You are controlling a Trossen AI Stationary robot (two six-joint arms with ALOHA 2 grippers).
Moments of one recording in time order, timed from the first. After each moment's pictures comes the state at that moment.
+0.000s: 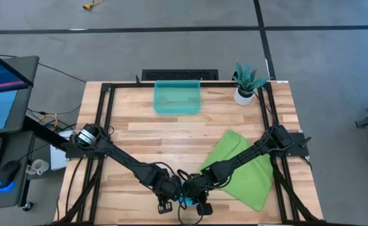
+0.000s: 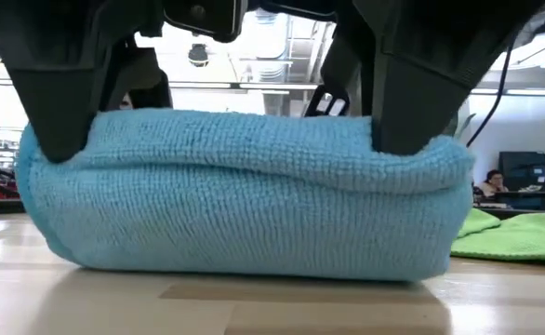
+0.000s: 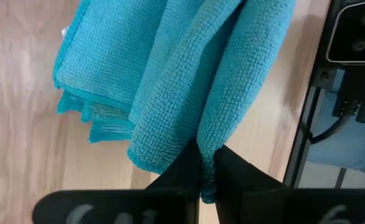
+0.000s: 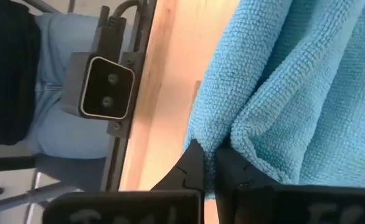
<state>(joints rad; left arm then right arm) -0.54 1.98 1.43 -0.73 0.18 -0.77 0.53 2.08 1.43 -0.37 -0.35 0.39</state>
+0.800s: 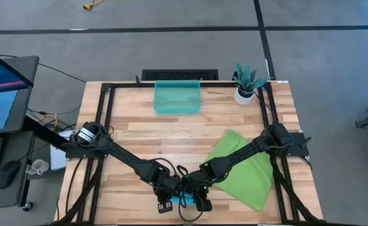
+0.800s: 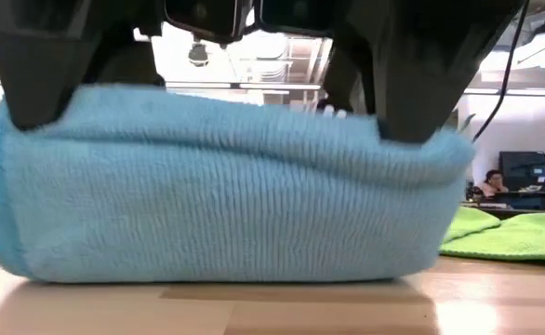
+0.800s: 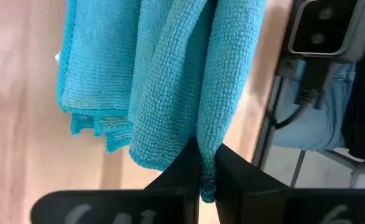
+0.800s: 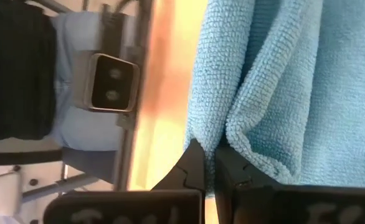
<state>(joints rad) -0.50 1.97 1.41 -0.69 0.32 -0.78 0.49 2.08 1.43 -0.41 -0.44 0.41</state>
